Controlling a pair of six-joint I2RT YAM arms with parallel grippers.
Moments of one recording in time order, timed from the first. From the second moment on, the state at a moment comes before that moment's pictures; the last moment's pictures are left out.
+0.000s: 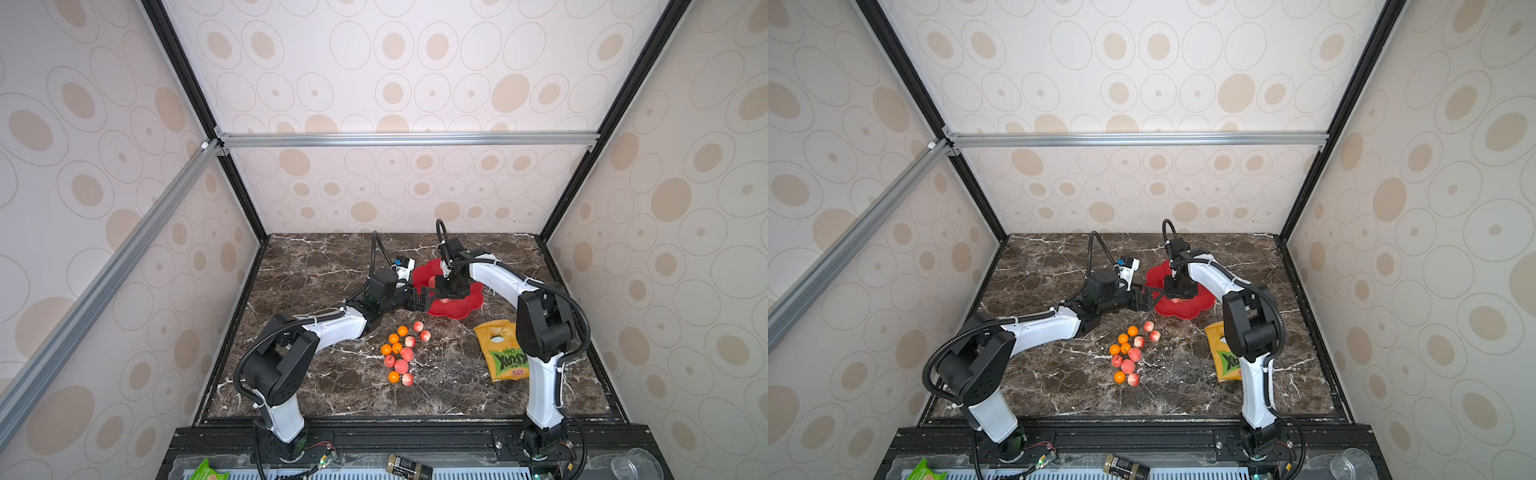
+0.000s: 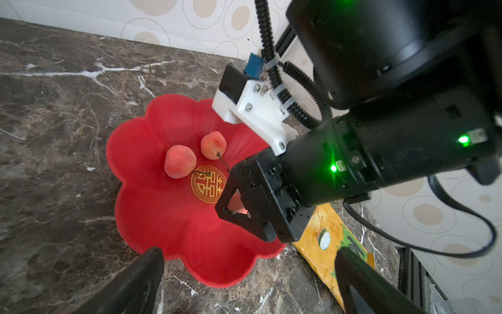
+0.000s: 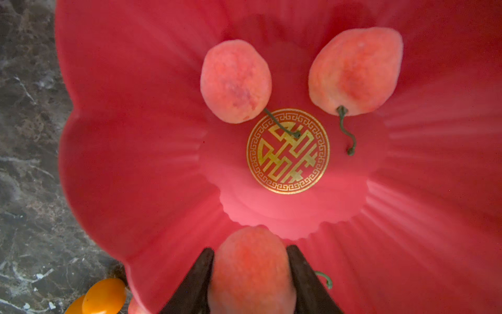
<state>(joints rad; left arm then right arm) -0.64 1.75 1.02 0.36 0.27 -0.48 0.40 2.09 1.70 -0.92 -0.05 0.35</state>
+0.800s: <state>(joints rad) -0.60 1.84 1.07 0.36 0.31 -0.46 0.35 2.27 1.90 -0.97 -0.05 0.33</state>
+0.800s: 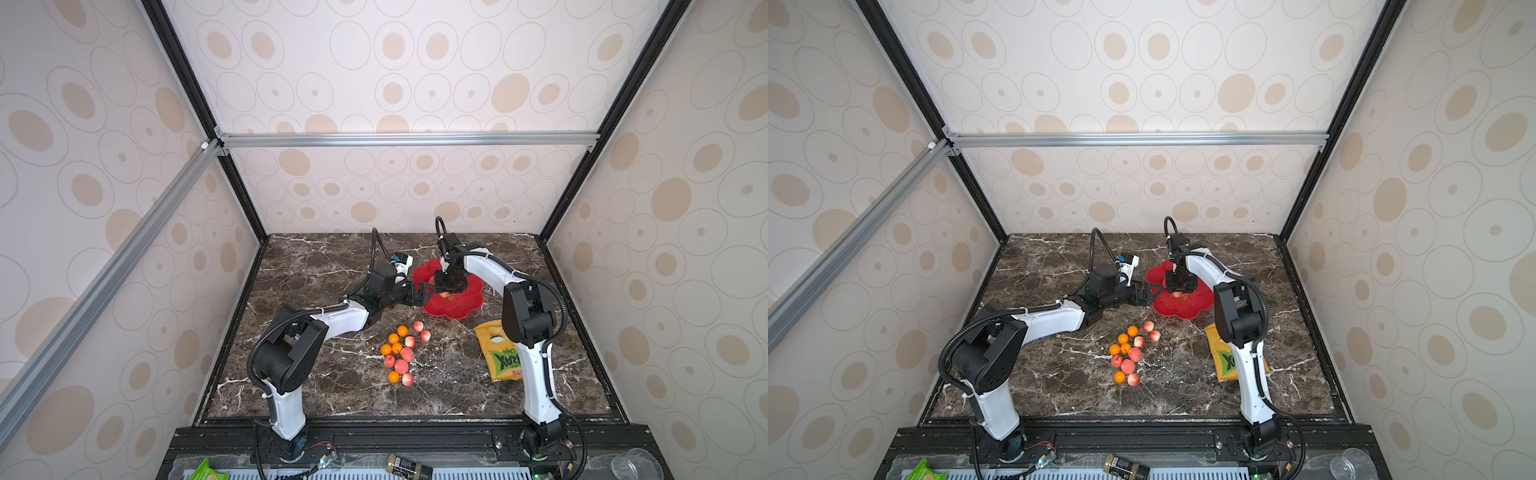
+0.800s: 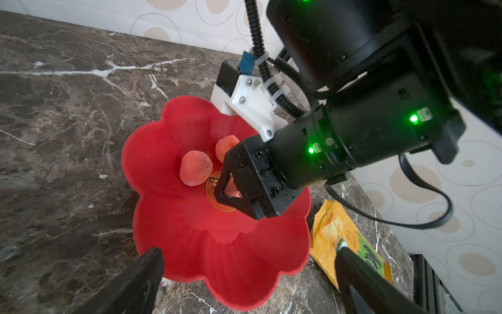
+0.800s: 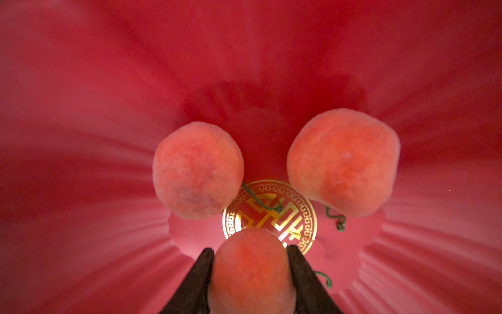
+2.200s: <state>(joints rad) -0.58 1.86 1.07 0.36 0.34 -0.46 0.33 2.39 2.07 -1.04 -0.04 0.30</state>
